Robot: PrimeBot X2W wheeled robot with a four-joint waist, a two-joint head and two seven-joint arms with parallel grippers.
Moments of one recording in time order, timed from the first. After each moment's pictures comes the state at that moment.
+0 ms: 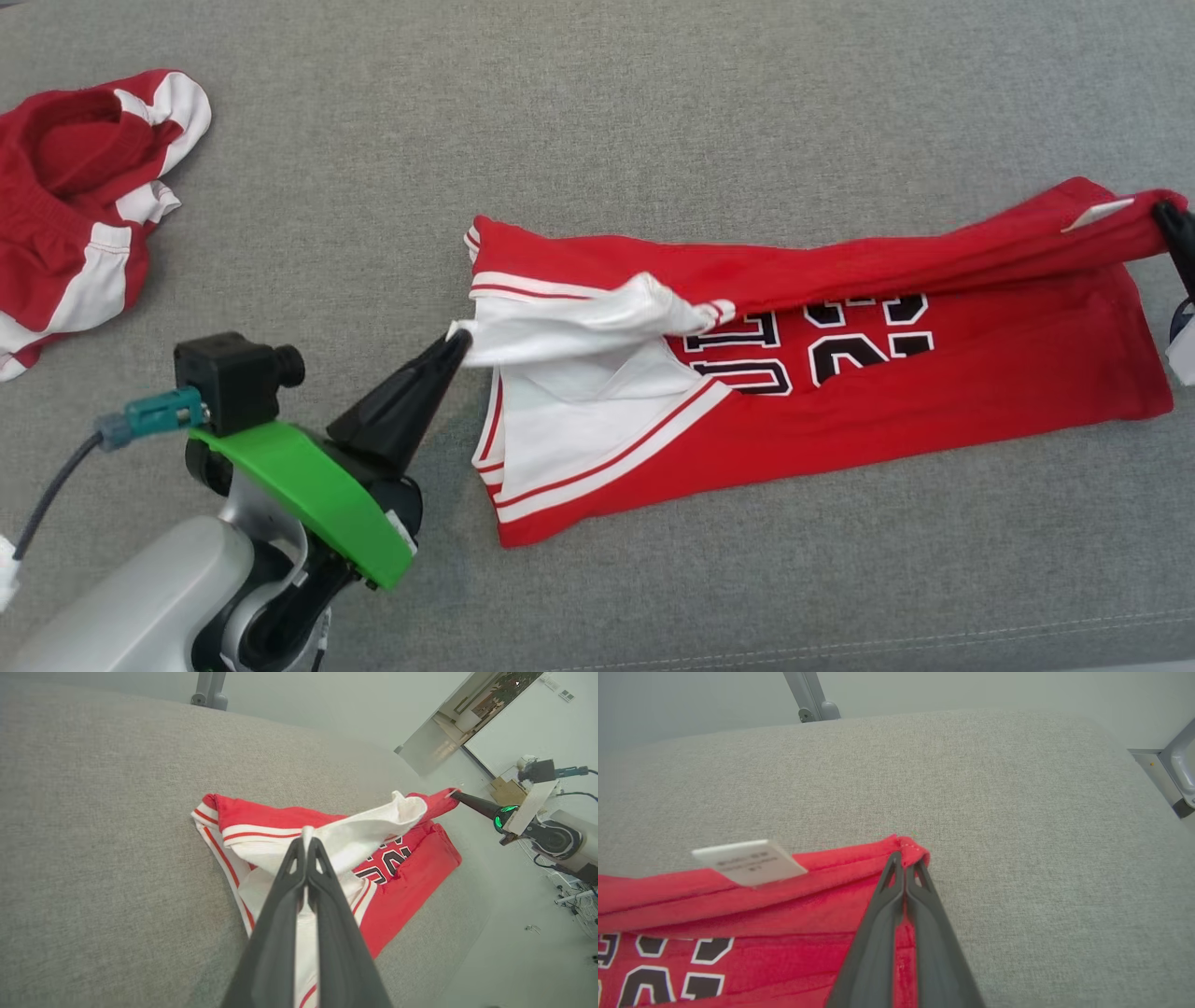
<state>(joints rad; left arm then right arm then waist) -0.53 0.70 -0.86 -0.17 -1.21 0.05 -0.07 -0.56 -0.76 0.39 0.47 0.91 0.13 0.03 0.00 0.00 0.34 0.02</state>
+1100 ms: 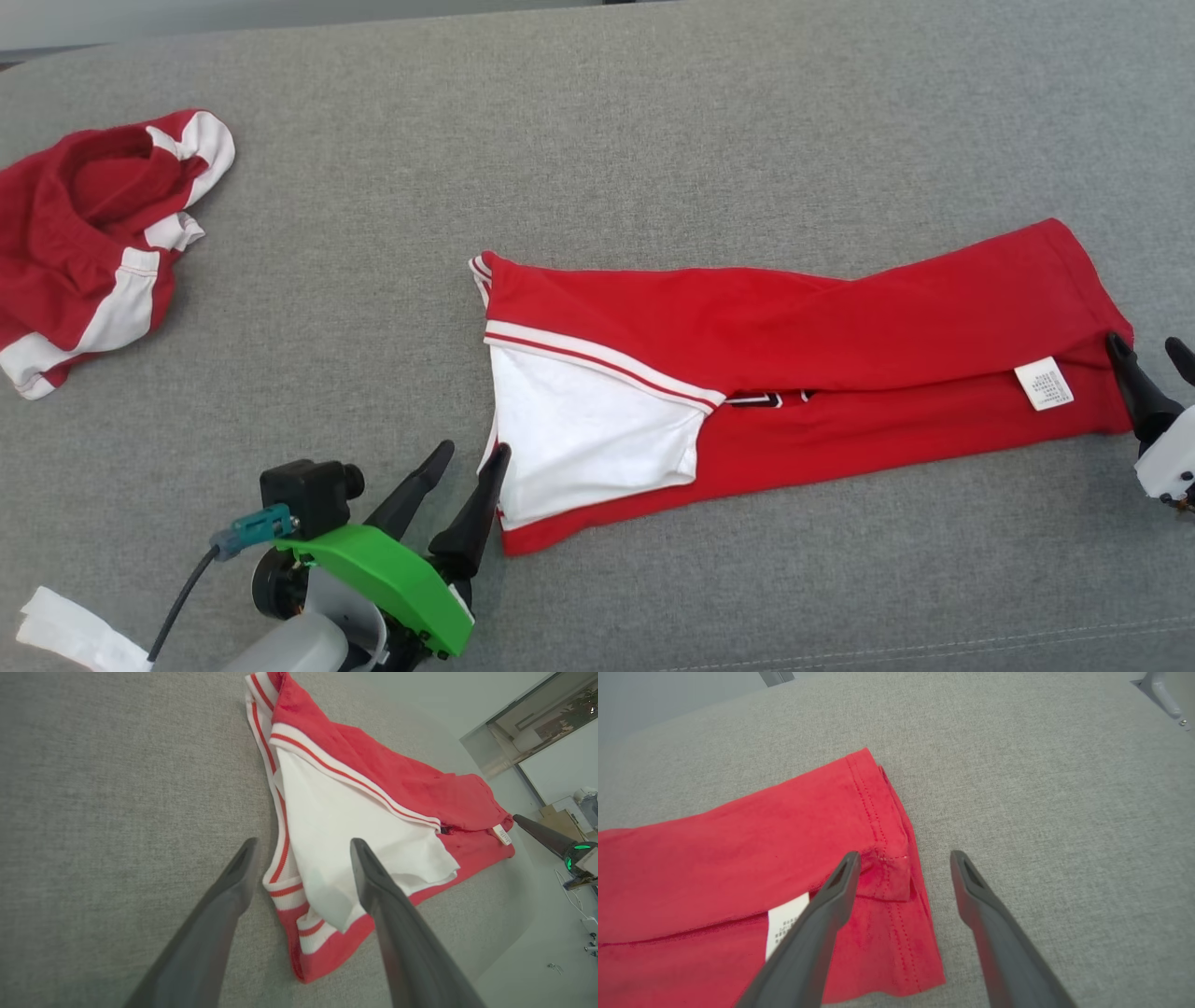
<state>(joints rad) -0.37 0.52 -0.94 0.10 -1.22 0.10 -0.20 -0.40 -0.70 0.41 0.58 0.99 0.13 -0.10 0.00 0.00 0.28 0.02</state>
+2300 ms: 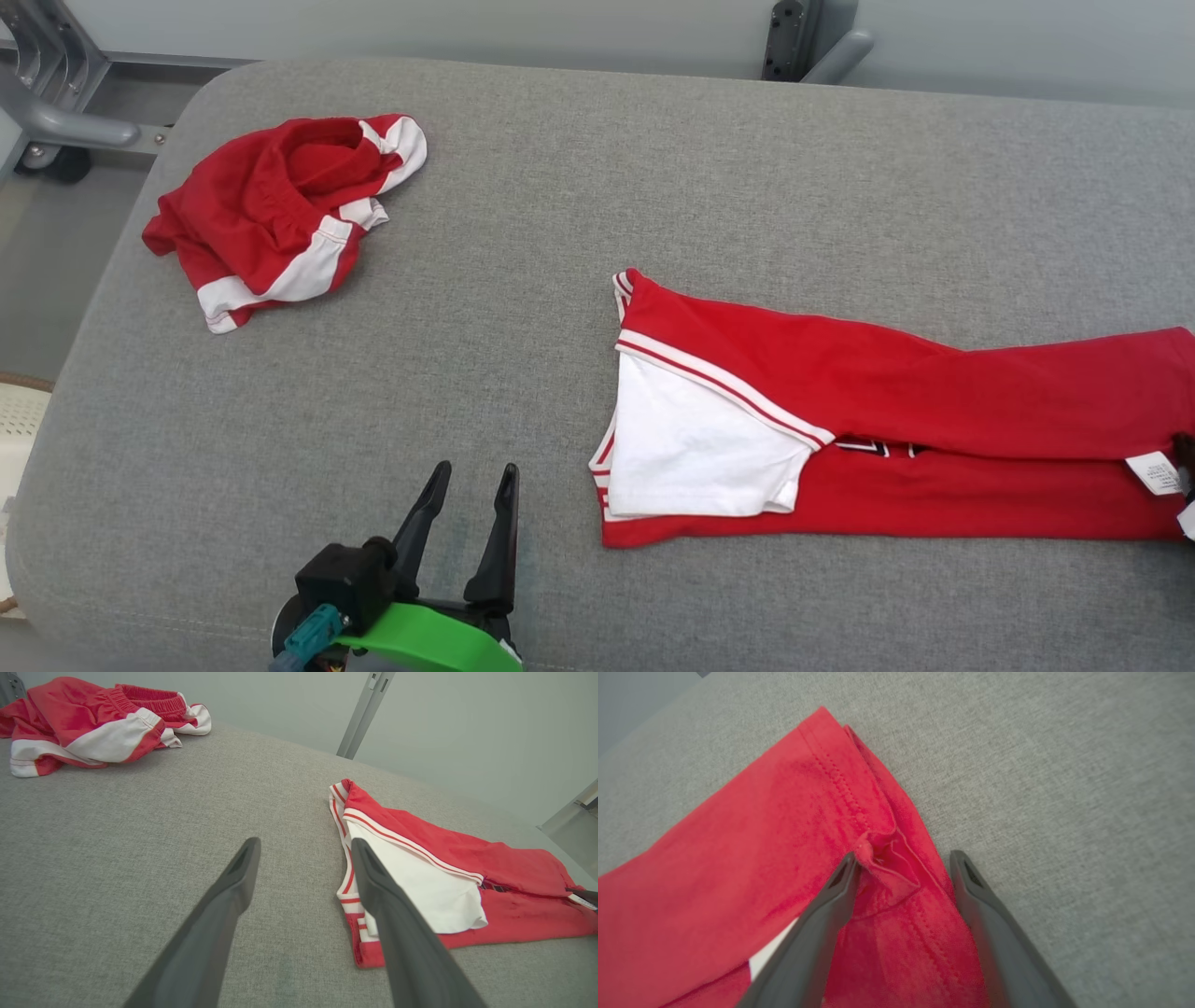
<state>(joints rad) -0.07 0.23 -0.58 0.10 -0.64 0.13 -0.26 -0.41 -0.60 0.33 0.96 1.16 0.13 -0.04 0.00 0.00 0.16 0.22</state>
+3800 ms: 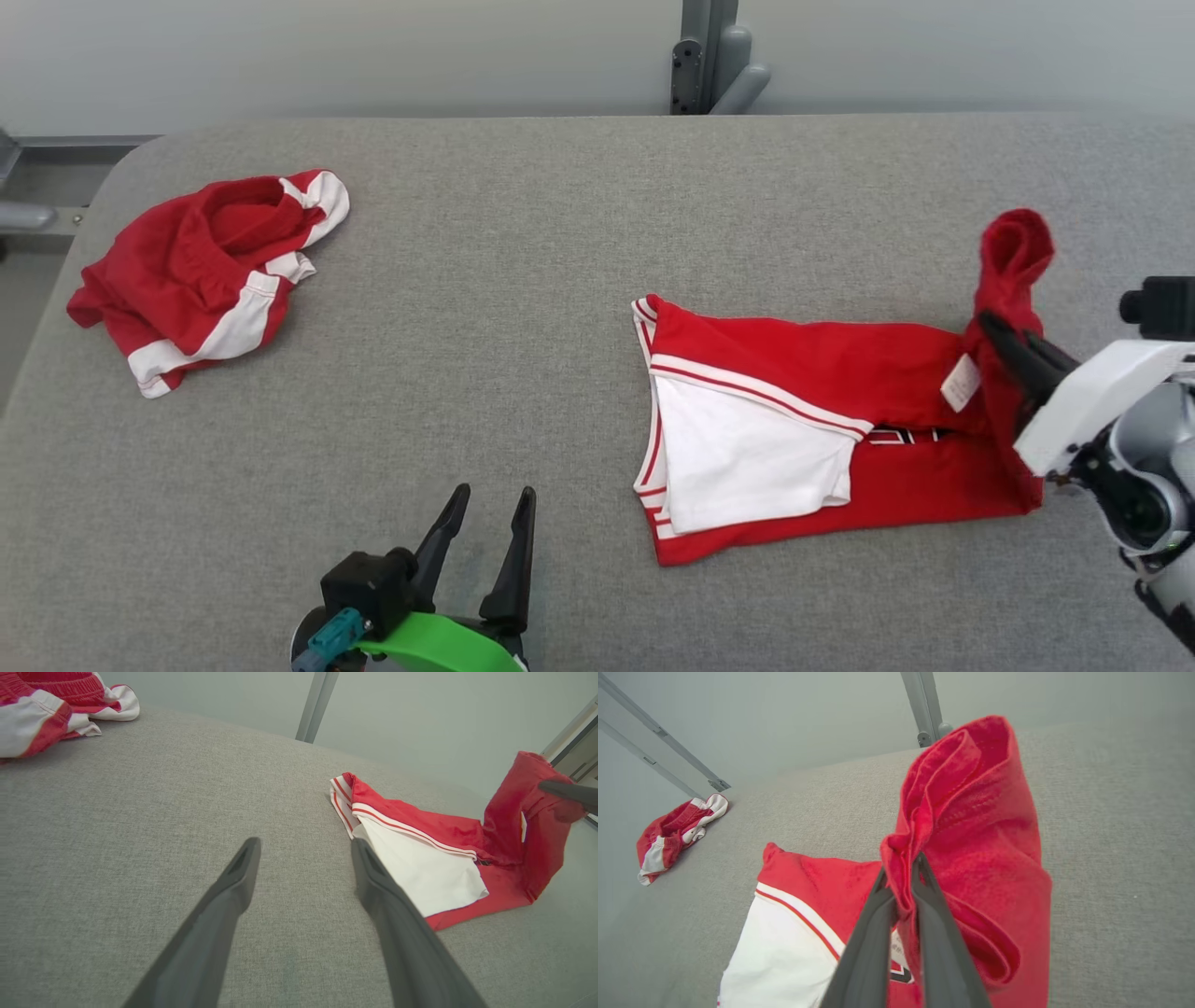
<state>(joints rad) -0.07 0.20 -0.58 0.17 -0.63 0.09 -0.24 -0.40 -0.61 0.39 0.33 1.00 0.13 0.11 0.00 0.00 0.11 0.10</state>
